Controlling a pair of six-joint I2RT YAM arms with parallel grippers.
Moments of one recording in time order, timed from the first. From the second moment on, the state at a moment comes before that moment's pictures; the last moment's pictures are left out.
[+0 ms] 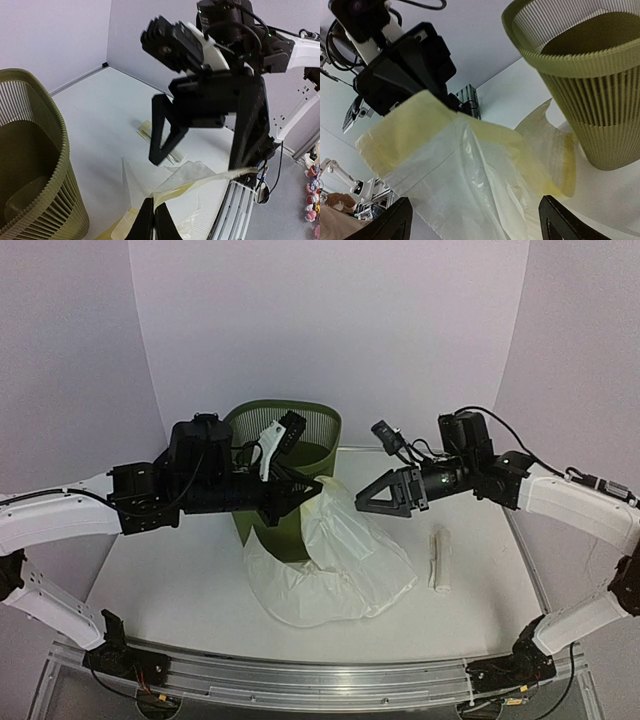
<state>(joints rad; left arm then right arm) -1.09 1.30 1.15 -0.12 0.05 -0.19 0.66 1.38 1.14 -0.26 -0.93 0.26</state>
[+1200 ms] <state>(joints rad) -1.09 1.21 1.30 -0.17 -0.65 -0.50 0.76 1.48 0.88 -0.27 -0.89 0.13</state>
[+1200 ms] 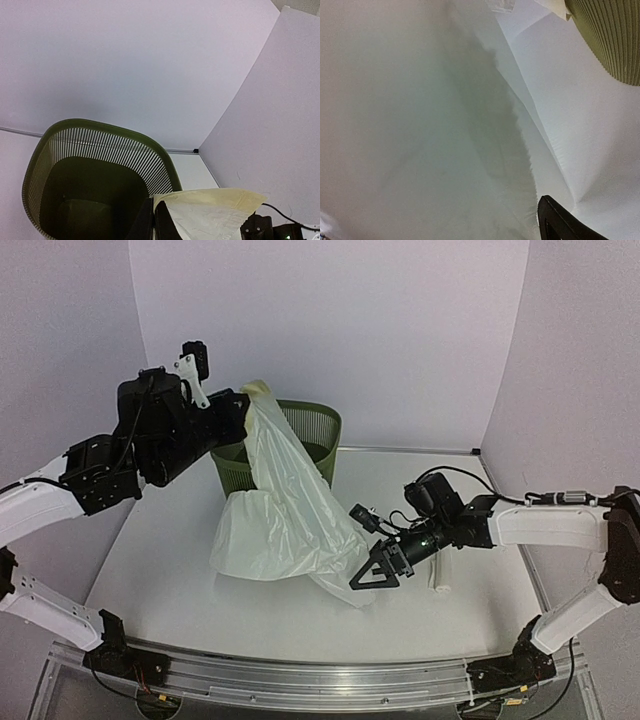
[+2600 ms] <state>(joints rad) -1.09 1.18 1.37 -0.42 -0.97 -1.08 1.15 2.03 1.04 0.69 -0.22 0.05</state>
